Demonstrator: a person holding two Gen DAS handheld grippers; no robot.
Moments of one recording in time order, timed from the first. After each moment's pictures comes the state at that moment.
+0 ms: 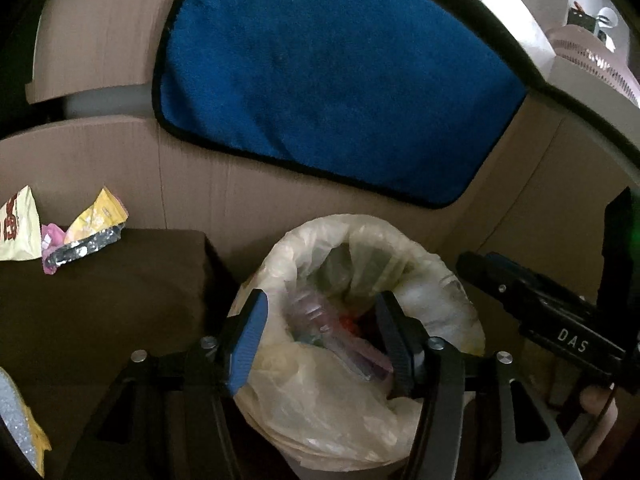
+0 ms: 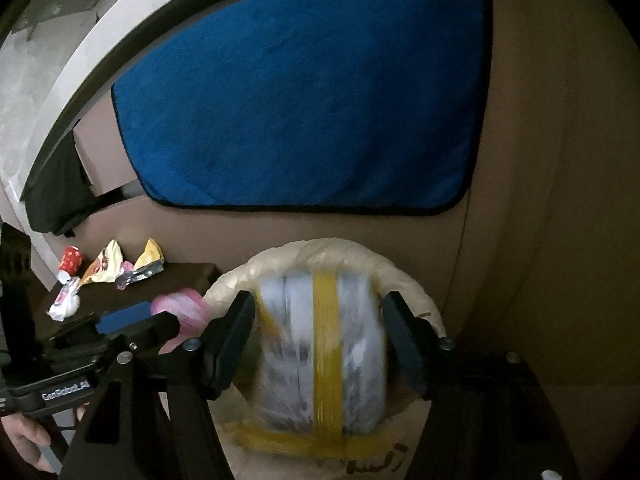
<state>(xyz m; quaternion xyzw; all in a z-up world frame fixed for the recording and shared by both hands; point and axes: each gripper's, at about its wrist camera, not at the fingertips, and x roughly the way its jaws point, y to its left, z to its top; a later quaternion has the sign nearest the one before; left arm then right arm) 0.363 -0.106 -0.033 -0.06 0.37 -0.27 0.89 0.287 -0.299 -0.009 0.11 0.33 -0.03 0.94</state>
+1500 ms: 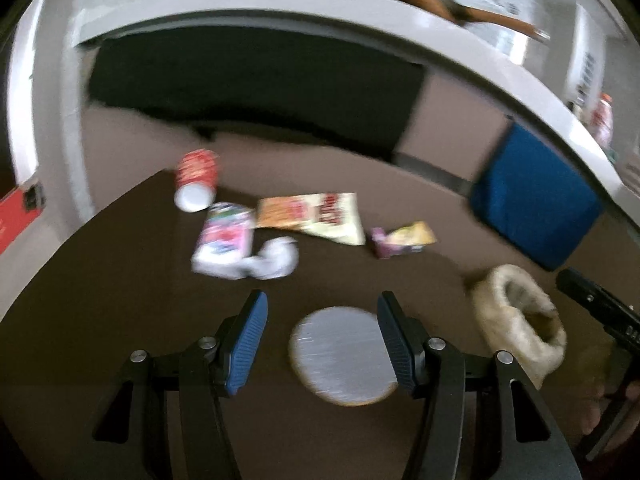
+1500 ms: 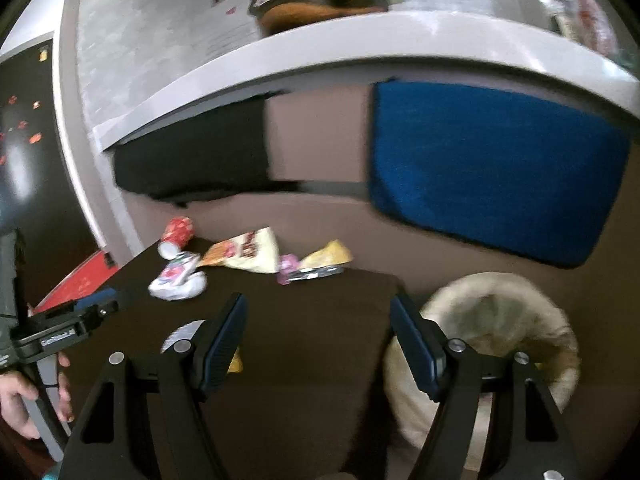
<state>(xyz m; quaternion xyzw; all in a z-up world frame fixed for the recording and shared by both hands) 0.251 0.223 0.006 -0.12 0.33 -0.04 0.94 0.253 -0.064 0.049 0.03 0.30 0.12 0.95</state>
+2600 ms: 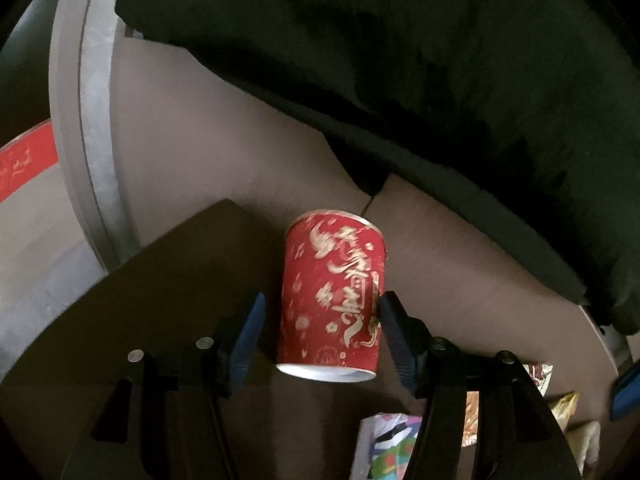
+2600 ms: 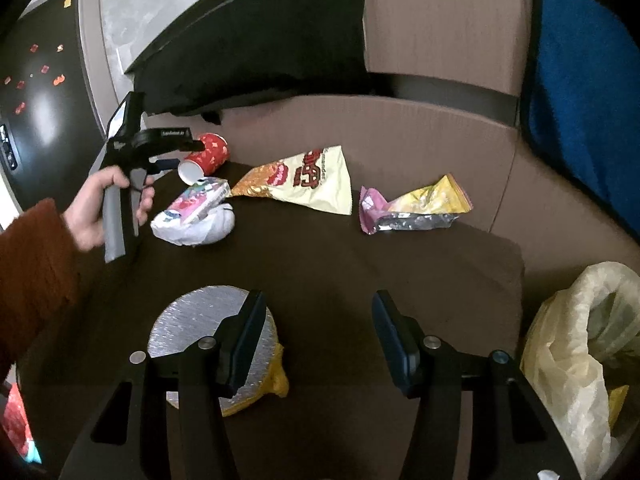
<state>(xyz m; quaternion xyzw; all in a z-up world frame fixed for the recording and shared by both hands) 0.512 0.385 -0.072 -0.23 0.36 0.08 0.90 0.336 0.017 -0.050 -0.01 0.38 0.18 0.91</state>
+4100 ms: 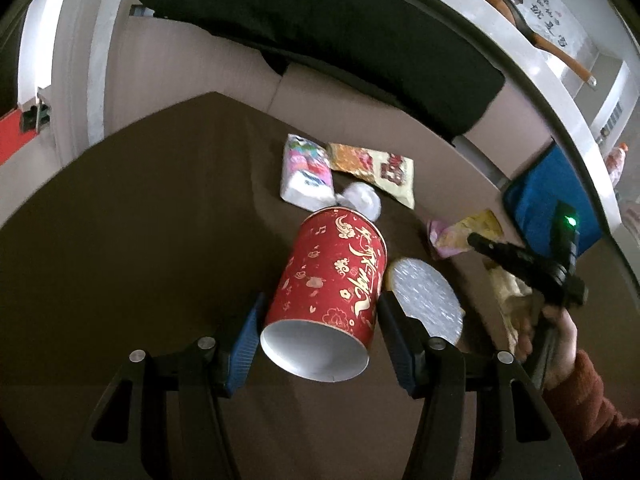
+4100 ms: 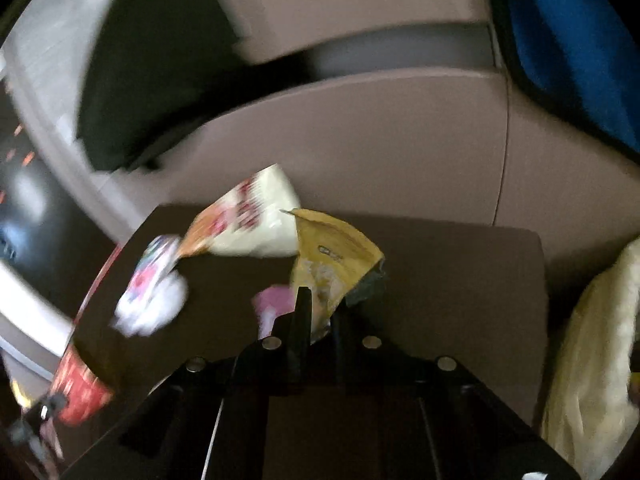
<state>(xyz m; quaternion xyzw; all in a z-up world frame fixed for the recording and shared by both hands) 0.228 0.316 -0.055 -0.22 0.39 -0.07 0.89 0.397 -0.011 -0.057 0.11 0.42 0.18 0.88</state>
